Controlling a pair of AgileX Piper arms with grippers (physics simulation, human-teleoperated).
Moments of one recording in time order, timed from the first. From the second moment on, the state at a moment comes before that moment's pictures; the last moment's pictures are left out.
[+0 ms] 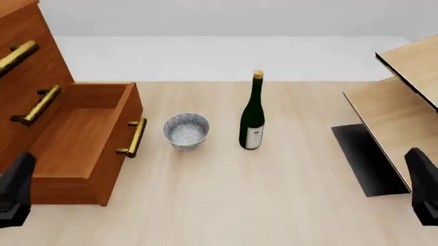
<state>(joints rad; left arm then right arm) 0.00 0.01 0.00 0.00 0.00 0.03 0.00 -0.05 0.05 -0.01</state>
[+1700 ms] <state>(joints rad) -0.11 0.76 -0.96 0.67 0.04 0.07 0.01 0.00 0.02 -0.07</state>
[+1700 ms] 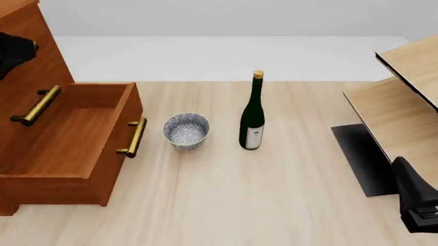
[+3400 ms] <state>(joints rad) -0.21 1.03 -0.66 0.48 0.01 0.10 0.03 0.00 0.03 -0.09</state>
